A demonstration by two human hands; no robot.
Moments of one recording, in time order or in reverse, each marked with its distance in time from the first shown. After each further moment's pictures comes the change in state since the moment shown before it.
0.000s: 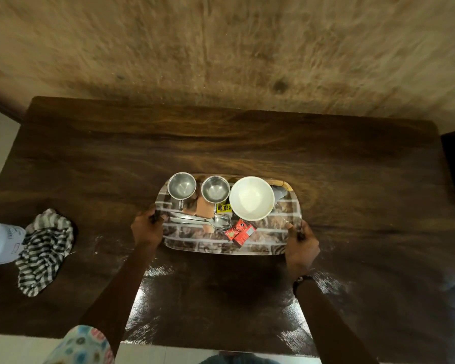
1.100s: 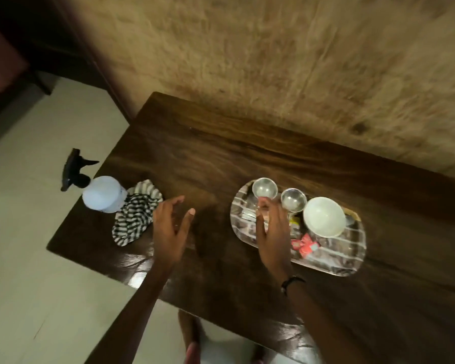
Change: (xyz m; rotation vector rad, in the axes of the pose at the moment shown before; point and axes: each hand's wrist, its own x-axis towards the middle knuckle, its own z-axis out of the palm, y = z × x) left_hand -0.057 -0.072 -0.131 -0.385 0.297 0.266; right_hand -0.160 -0.086 0.093 -0.134 -0.505 -0.978
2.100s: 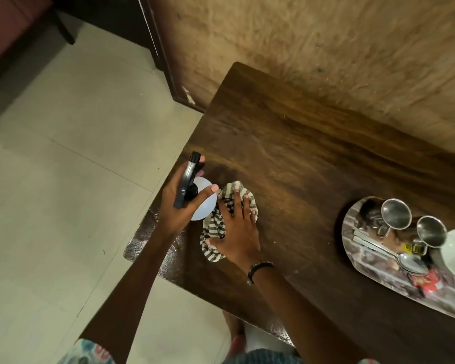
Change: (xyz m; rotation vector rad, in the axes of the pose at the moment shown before) left_hand 0.163 -0.132 -0.152 -0.302 -0.213 -0.032; right_hand 0.016 -0.138 0.292 -0.448 -0.756 0.067
